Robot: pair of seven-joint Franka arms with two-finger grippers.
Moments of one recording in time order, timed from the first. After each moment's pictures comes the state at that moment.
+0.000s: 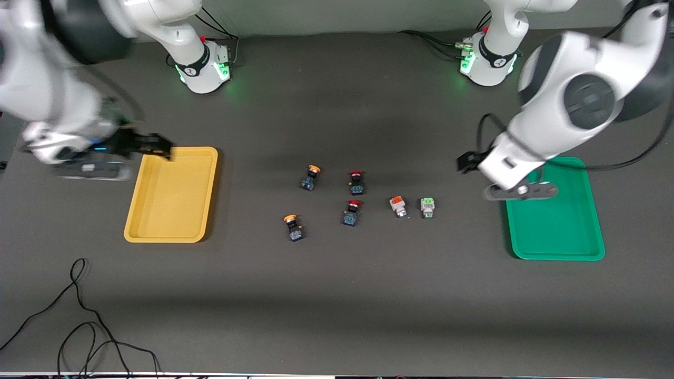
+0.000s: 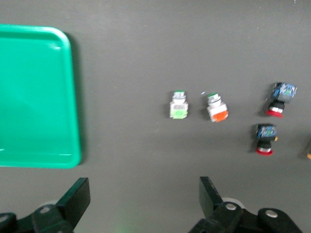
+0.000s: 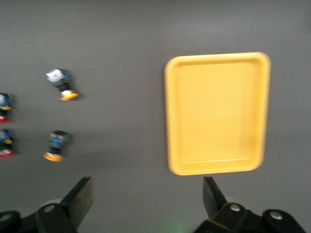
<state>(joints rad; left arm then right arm) -0.25 0.19 -0.12 -1.69 -0.04 1.75 -0.39 0.30 0.01 0.00 -1.77 0.00 1.69 0.43</state>
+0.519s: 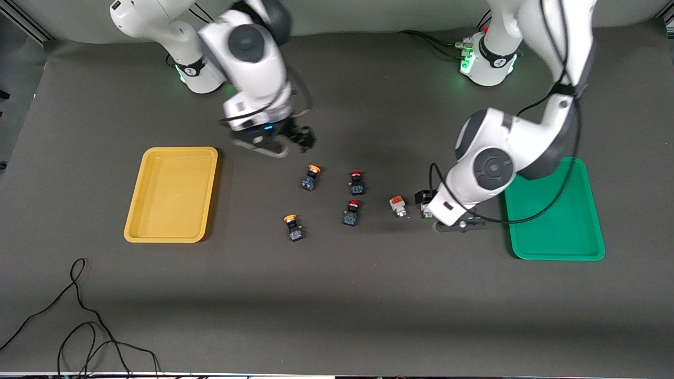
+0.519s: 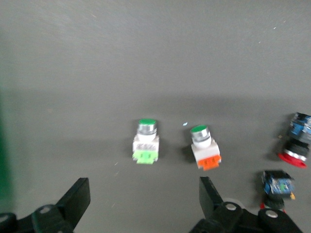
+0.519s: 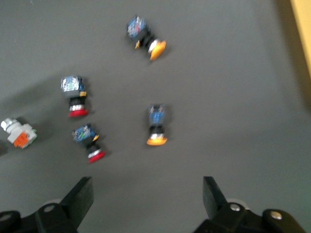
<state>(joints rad) -0.32 0.42 -0.12 -1.82 -0.04 2.13 -0.48 0.78 0.16 0.01 -1.90 0.00 2.05 1.24</state>
